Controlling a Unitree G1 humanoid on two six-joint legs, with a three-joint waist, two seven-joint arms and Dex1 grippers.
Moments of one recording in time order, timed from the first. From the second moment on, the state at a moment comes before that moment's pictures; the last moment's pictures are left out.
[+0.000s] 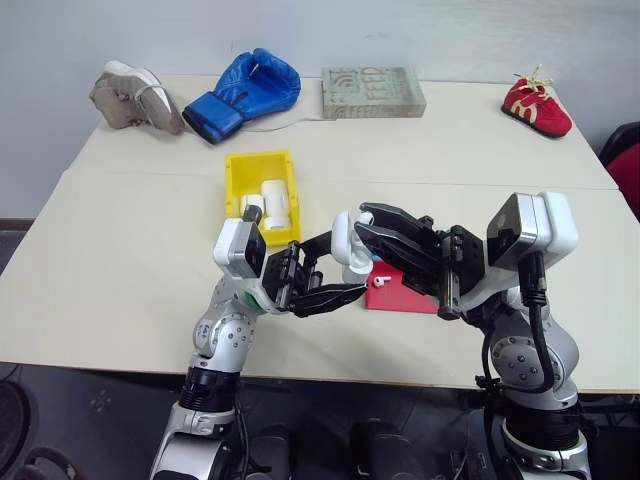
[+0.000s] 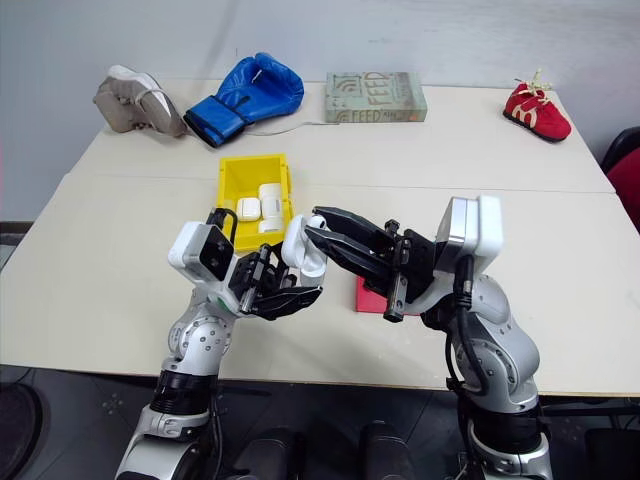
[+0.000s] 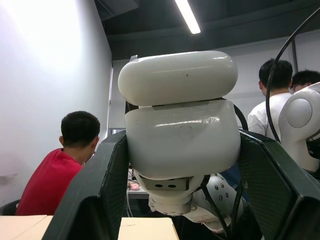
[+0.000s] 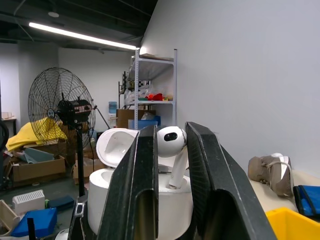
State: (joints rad) left arm -0.43 0.07 -0.04 -0.07 -0.80 0.17 -1.25; right arm -0.33 -0.30 -0.04 -0.54 0.83 0.30 0.88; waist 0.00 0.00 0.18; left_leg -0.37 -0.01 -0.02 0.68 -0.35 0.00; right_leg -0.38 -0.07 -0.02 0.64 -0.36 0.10
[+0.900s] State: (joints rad) left arm -0.42 0.06 -0.02 -0.06 -0.76 0.11 -1.29; right arm -0.28 -0.44 -0.08 -0.51 0.89 0.31 0.93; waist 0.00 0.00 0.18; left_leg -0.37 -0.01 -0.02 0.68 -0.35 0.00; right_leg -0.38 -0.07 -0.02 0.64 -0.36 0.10
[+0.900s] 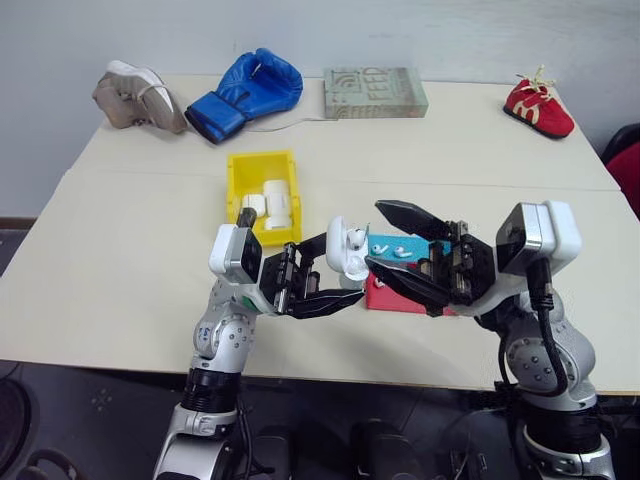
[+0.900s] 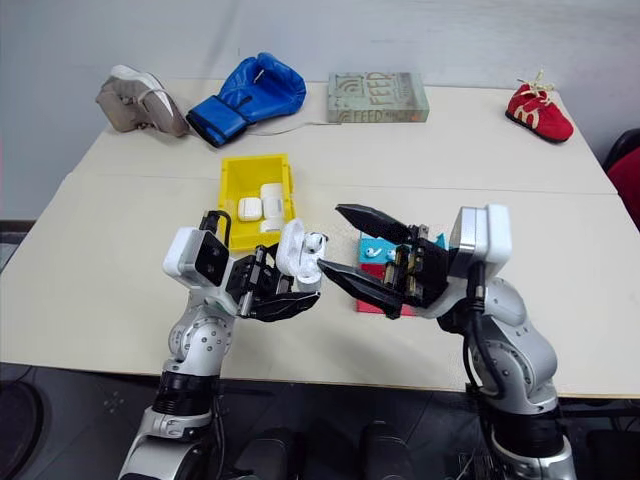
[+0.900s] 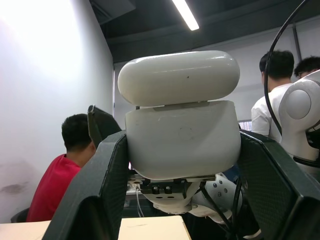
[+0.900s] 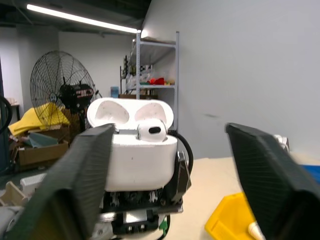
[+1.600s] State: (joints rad) left arm -0.29 0.22 0.04 -0.03 -0.74 0.05 -1.33; right arm 0.19 -0.81 -0.57 -0.01 0.49 0.10 1.05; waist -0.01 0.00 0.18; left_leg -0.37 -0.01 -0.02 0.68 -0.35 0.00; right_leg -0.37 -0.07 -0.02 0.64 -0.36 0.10
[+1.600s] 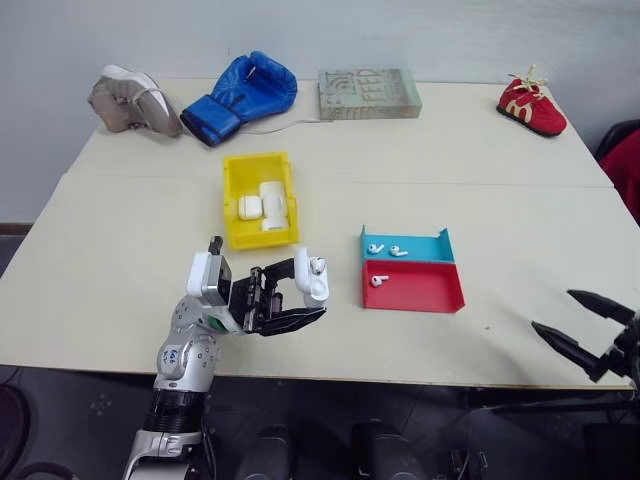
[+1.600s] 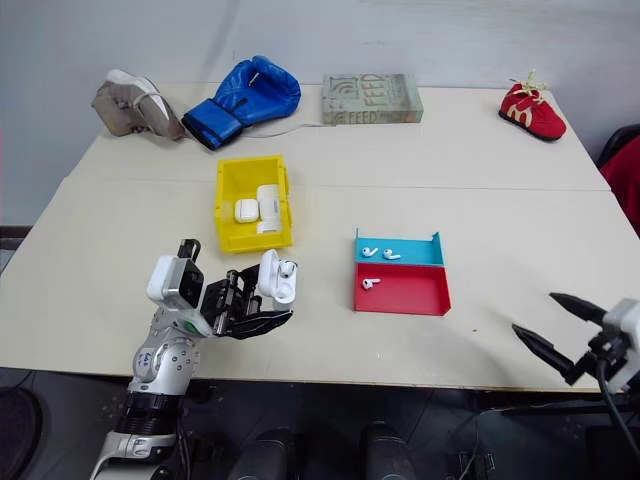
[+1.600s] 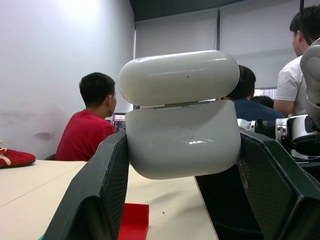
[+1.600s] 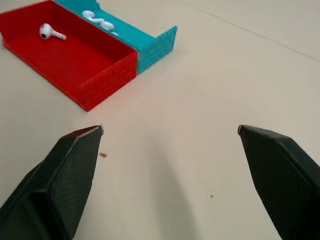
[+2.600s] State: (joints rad) left arm -0.24 0.21 0.02 -0.07 -0.70 0.01 -1.24; right arm -1.02 -0.73 0.47 0.44 -0.09 0.37 1.24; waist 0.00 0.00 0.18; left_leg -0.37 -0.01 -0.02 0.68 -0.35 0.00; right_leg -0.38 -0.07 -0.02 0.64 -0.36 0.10
